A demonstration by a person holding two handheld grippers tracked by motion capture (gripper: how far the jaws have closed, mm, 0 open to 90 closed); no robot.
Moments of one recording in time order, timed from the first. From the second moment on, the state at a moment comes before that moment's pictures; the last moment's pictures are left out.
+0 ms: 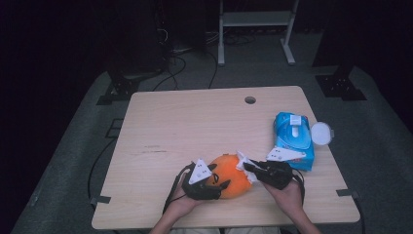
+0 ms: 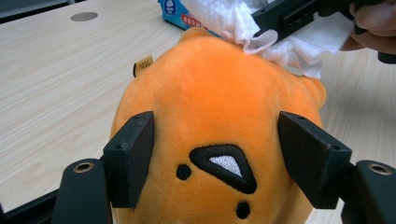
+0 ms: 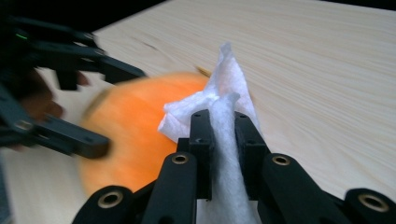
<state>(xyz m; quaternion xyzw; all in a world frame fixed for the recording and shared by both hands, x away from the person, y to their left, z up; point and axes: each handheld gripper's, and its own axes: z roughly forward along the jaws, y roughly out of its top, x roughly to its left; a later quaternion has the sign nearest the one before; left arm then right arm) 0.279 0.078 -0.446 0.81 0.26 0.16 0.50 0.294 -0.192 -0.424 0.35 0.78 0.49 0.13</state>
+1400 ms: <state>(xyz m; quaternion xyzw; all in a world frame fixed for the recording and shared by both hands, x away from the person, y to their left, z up) 0.275 0.063 -0.445 0.82 0.27 0.16 0.48 0.289 -0.178 -0.422 0.33 0.78 0.52 0.11</state>
